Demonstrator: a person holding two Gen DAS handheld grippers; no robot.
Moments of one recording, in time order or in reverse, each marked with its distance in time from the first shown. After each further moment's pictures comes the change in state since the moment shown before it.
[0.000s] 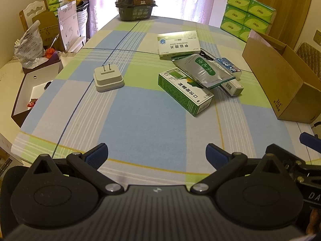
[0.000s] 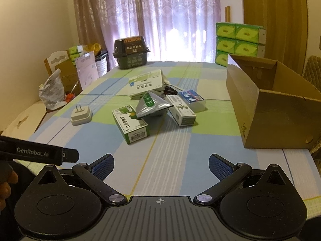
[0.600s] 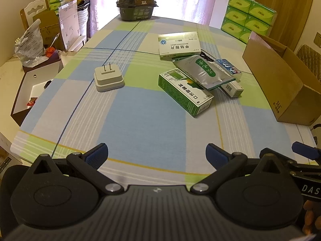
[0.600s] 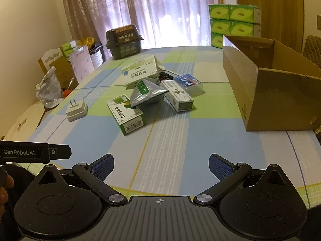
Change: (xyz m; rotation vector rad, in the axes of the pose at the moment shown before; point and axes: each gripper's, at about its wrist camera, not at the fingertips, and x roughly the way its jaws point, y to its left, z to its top) left arm 0.000 0.002 0.002 -0.016 -0.002 -0.002; right arm 0.010 -0.009 -0.001 0.060 0.069 0.016
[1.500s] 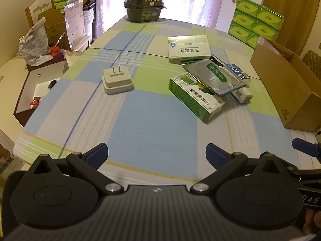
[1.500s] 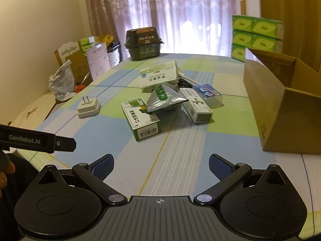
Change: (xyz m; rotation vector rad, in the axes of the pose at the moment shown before) left arm 0.011 0.019 0.010 -0.026 -0.015 0.031; right arm 0.025 0.014 0.008 -0.125 -0.022 0.071
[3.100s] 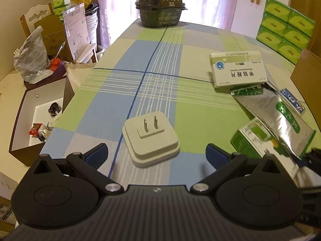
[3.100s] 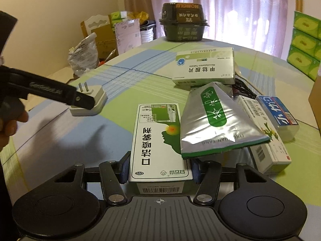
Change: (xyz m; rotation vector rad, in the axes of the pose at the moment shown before) left arm 0.132 0.064 0.097 0.027 -0.019 0.061; right arm 0.165 0.014 0.045 -0.161 0.095 0.161
